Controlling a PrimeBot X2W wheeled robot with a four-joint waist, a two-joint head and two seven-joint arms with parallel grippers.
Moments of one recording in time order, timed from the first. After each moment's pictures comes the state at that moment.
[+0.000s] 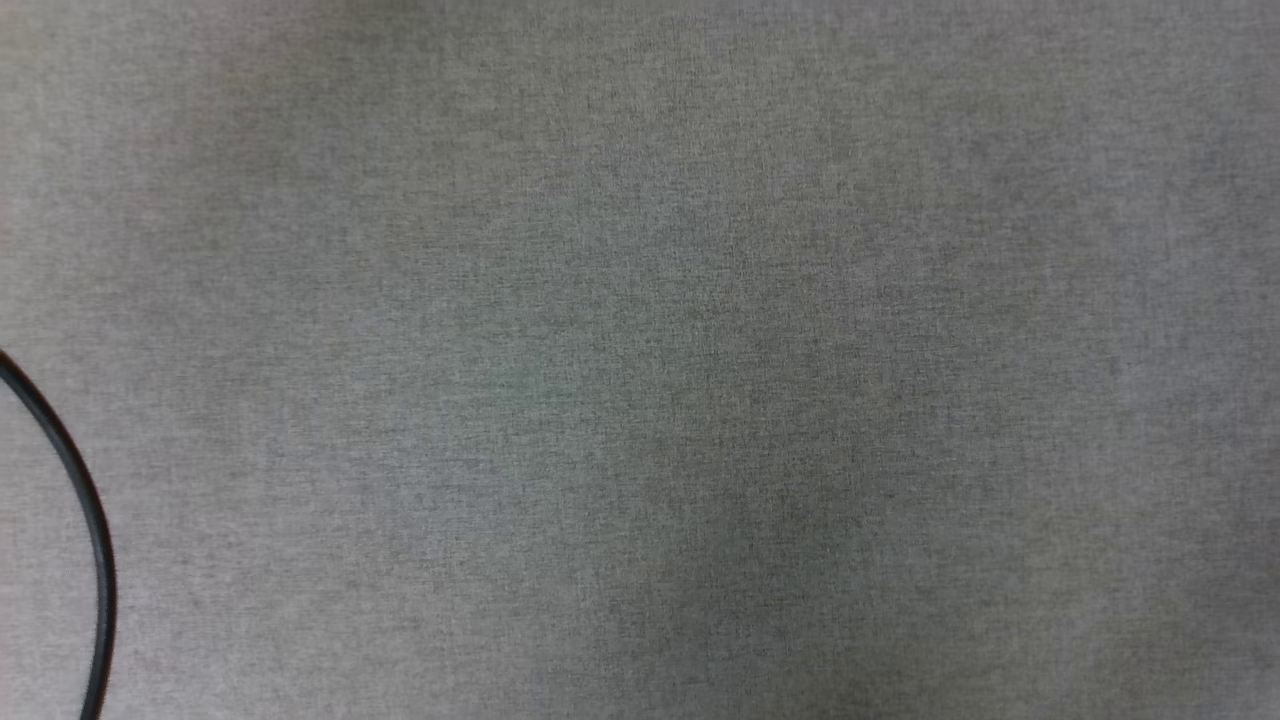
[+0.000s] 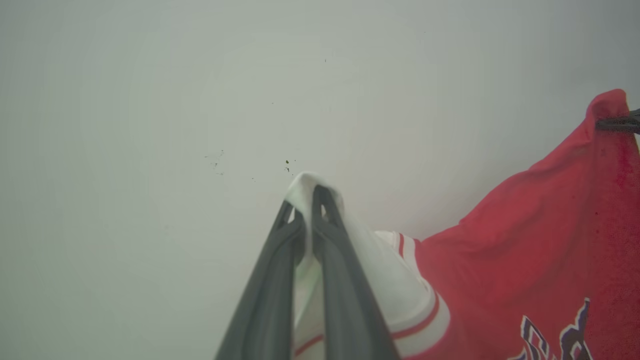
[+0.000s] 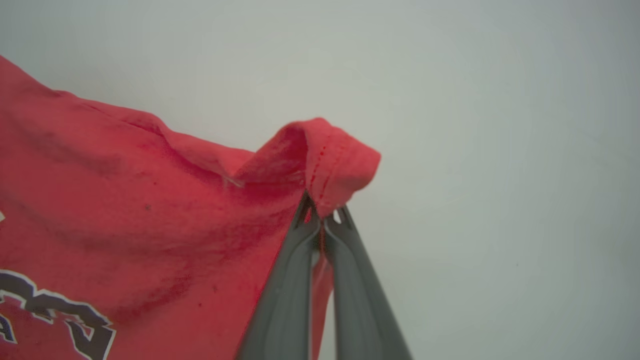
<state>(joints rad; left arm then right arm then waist) -1.87 0.58 -0.57 0.39 -0.60 -0.08 0.02 -1.86 -0.49 0.46 0.60 0.34 0.13 0.26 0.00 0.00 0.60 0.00</state>
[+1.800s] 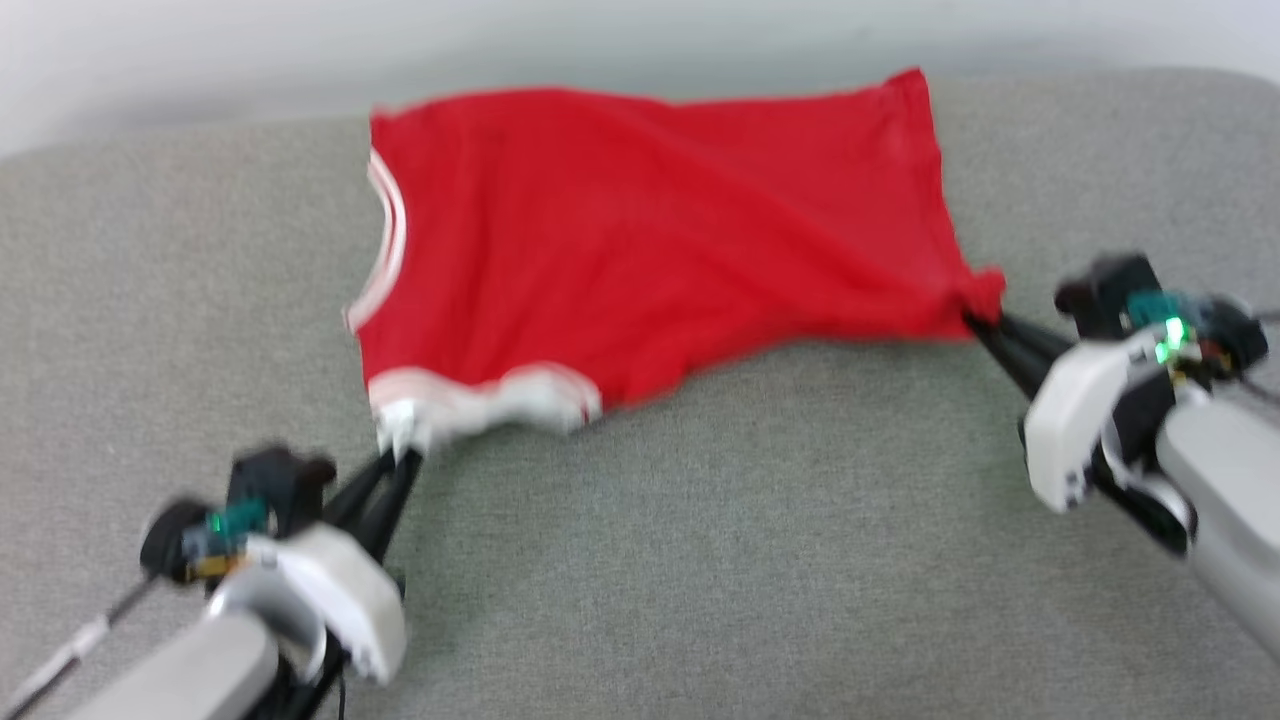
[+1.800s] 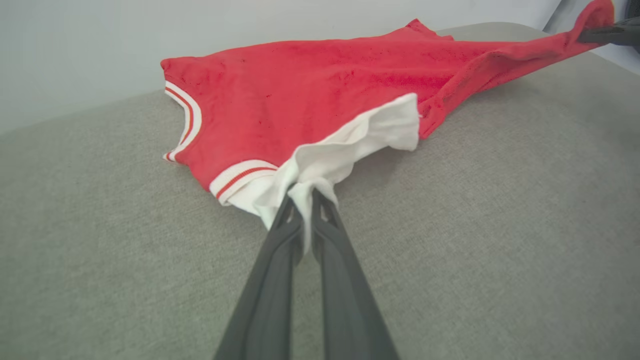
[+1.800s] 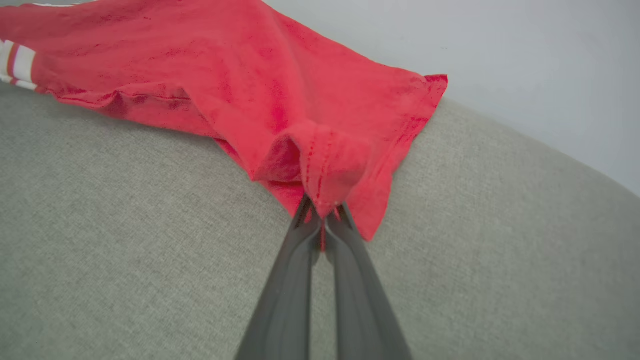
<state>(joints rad) -0.48 0.74 -0.87 0.15 -0.87 0.15 -0.23 -0.87 -0.56 1.03 0.68 0.79 0.13 -0.12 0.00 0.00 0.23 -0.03</state>
